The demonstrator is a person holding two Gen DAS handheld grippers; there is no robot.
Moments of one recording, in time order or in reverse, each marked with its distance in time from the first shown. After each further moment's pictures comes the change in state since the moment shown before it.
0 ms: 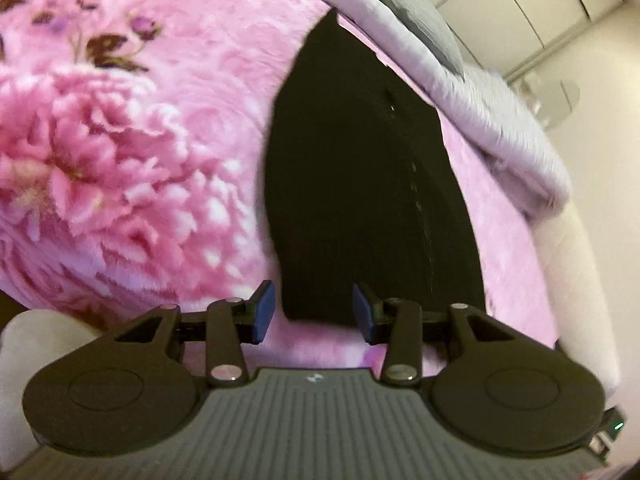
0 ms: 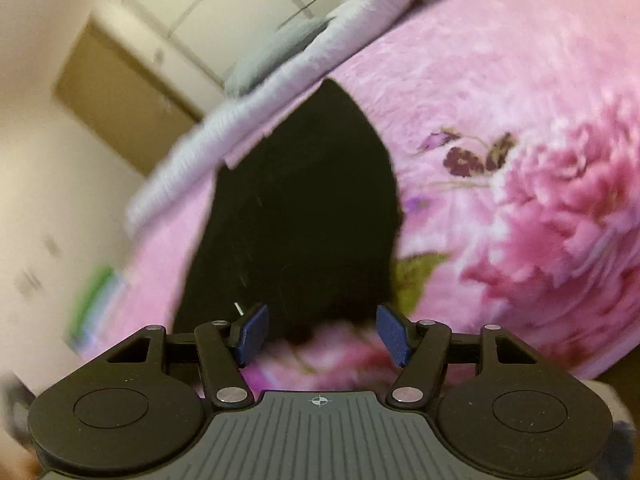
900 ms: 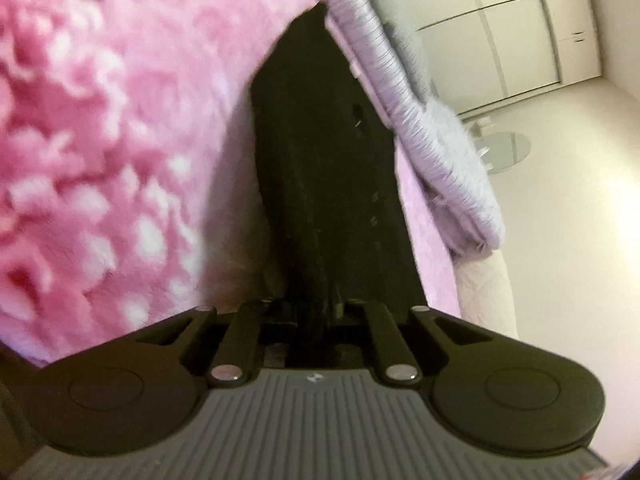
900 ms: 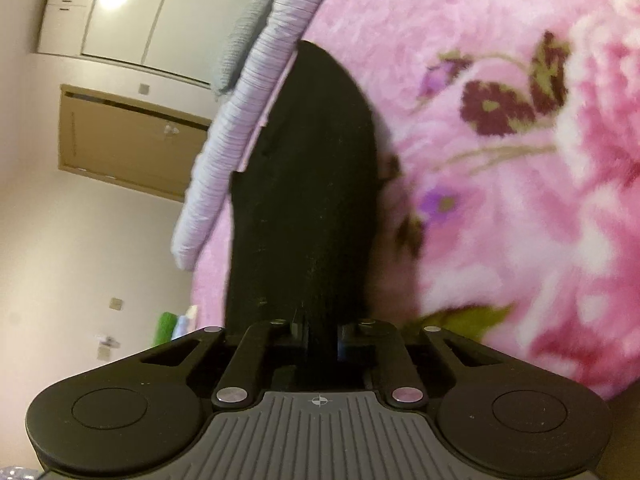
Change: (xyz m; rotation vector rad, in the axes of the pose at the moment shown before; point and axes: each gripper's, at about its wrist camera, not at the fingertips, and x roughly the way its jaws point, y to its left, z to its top) left arm 0.054 0.025 0.025 -0.162 -0.024 -0.283; right arm 0.069 -0.040 0.048 0.257 0.122 0.172
